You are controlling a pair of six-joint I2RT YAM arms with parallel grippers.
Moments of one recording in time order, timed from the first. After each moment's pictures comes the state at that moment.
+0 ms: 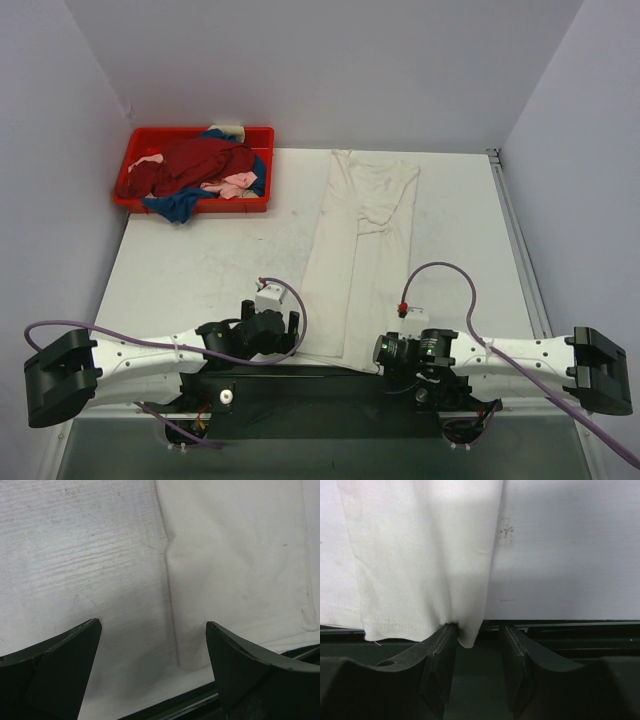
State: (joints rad) left arm -1.16 1.04 0.35 -0.17 -0.45 -0.76; right arm 1.30 0.97 0.38 -0.83 0.34 1.36
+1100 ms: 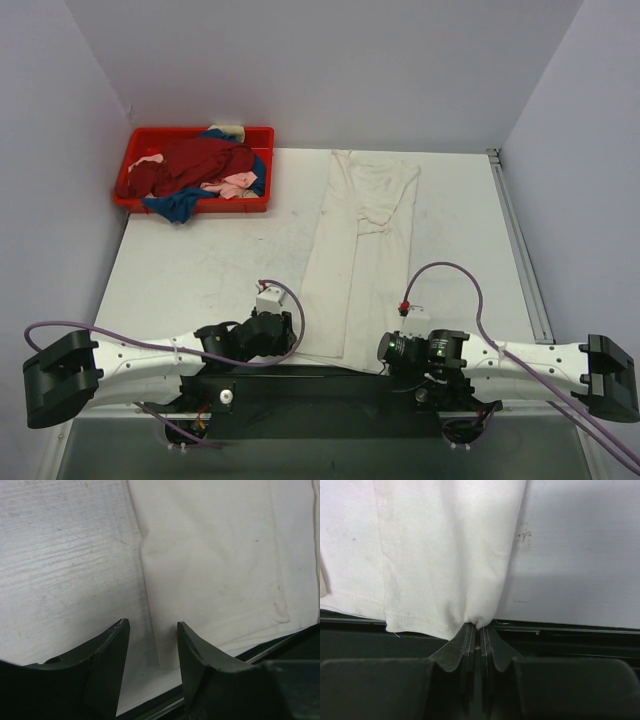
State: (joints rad) left arm -1.16 1.03 0.30 -0.06 -0.38 -0.79; right arm 1.28 0.87 0.35 -0.79 0.33 1.32
